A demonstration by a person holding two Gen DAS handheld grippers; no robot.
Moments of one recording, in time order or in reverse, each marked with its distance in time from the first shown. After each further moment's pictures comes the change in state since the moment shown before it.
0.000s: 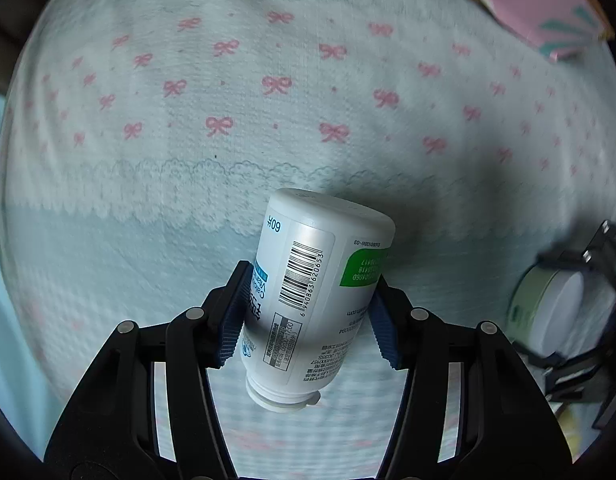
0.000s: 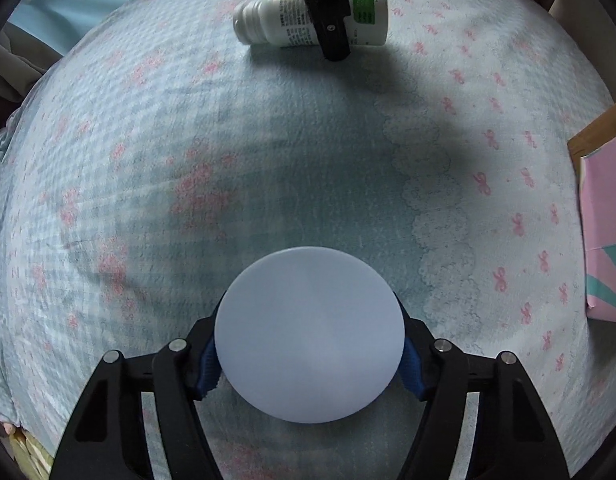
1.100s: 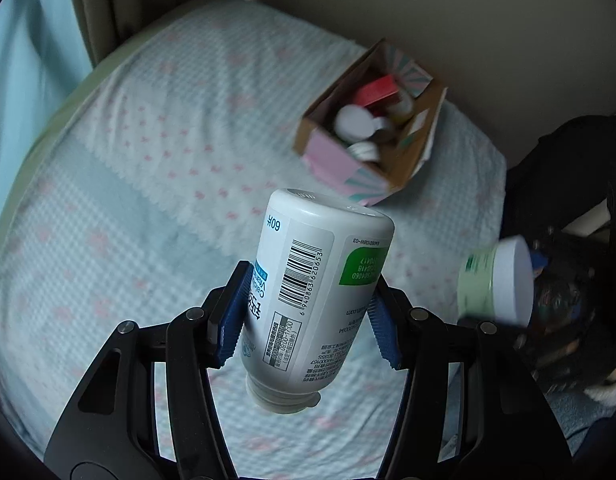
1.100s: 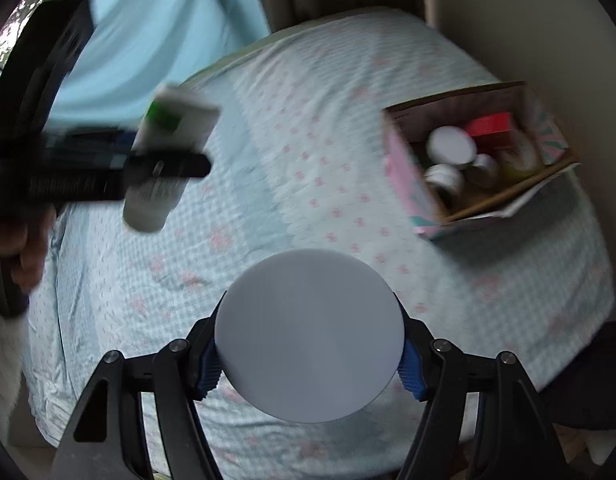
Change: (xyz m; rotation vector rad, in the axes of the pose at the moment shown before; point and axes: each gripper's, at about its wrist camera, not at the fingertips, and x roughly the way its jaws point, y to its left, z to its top) left arm -0.249 -0.179 -0.056 -0.430 -0.405 -0.130; right arm -0.257 -0.119 -0.078 0.292 -0.160 0.073
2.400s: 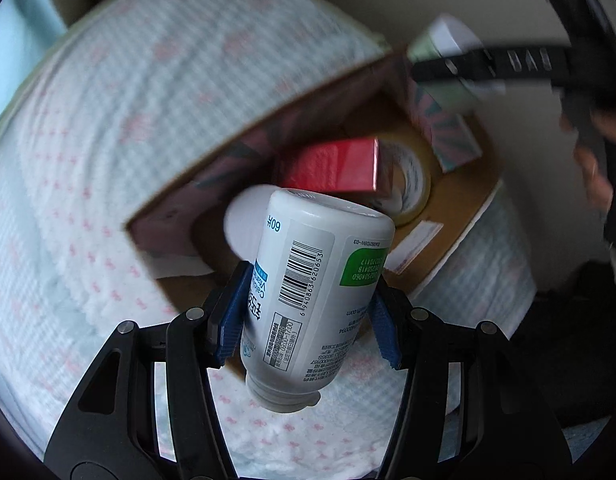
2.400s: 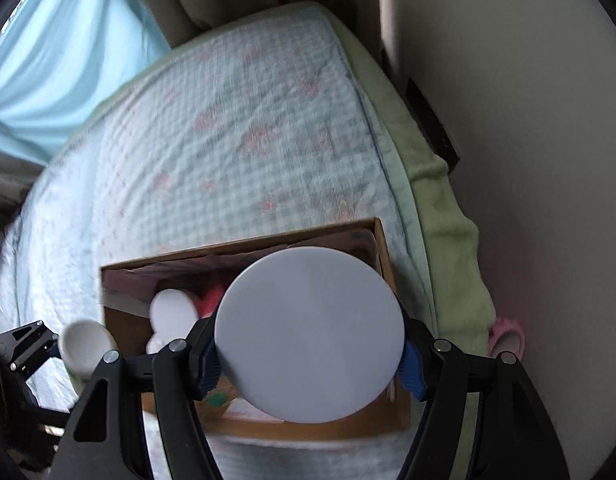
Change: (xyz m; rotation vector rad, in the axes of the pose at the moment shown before) left arm 0.223 -0.128 0.191 -0.291 0.131 0.116; right arm 0.111 -0.313 0.265 -0.210 0.132 -0.009
